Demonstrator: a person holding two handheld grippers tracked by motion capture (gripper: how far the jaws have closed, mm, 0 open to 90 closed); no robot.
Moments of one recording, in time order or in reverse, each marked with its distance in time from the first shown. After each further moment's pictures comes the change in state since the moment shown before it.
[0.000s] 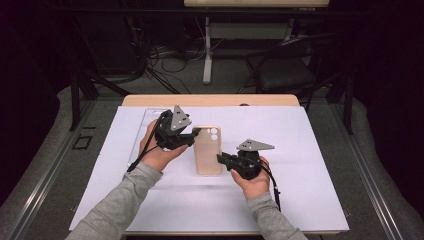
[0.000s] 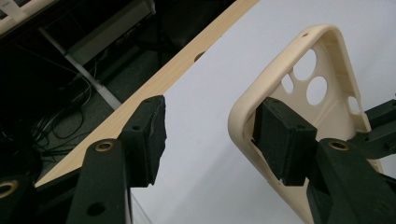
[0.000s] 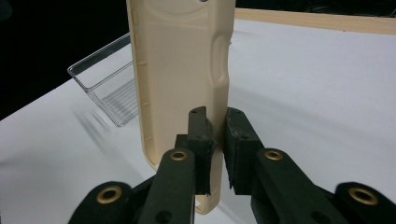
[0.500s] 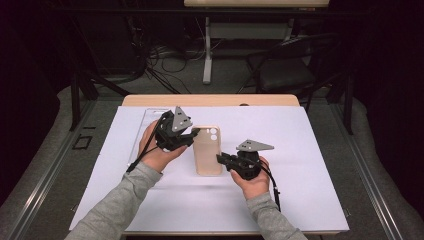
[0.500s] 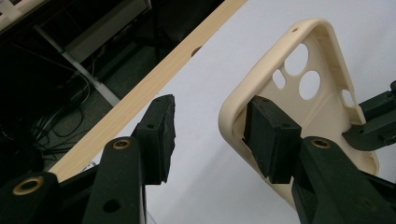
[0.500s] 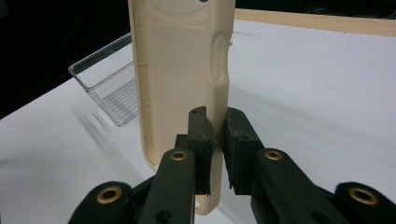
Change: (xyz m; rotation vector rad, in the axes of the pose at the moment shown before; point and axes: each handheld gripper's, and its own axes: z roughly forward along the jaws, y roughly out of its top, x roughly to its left) left arm -0.002 0.001 -0.002 0.022 -0.011 0.024; right arm 0.001 0.000 0.000 -0.003 0.003 -0.007
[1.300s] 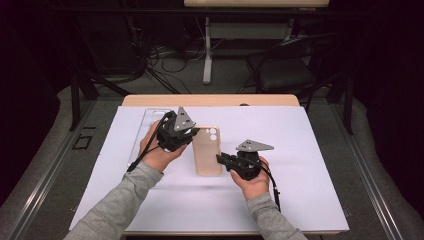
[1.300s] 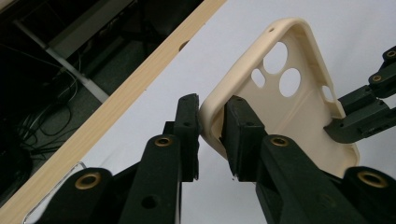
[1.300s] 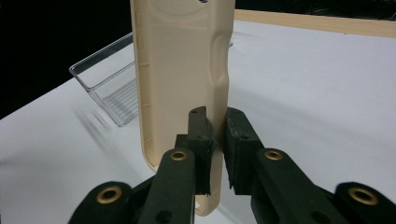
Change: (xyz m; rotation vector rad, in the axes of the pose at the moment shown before) left arm -0.003 0.005 -0.001 0.032 -0.048 0.014; right arm 0.001 0.000 0.000 -0.001 0.000 -0.005
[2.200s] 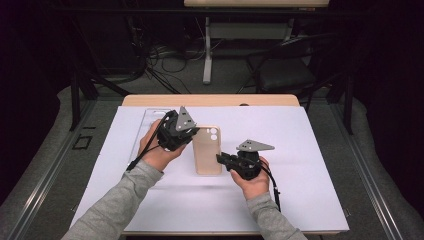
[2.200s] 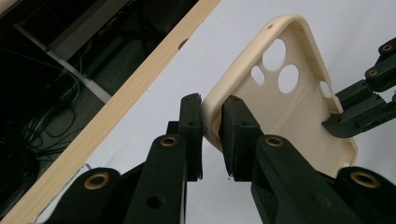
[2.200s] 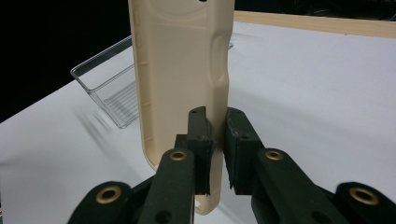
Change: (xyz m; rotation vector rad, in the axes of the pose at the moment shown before) left arm -0.001 0.005 -0.003 0.018 0.002 0.039; right arm -0.001 0.000 0.000 -0.009 0.005 0.008
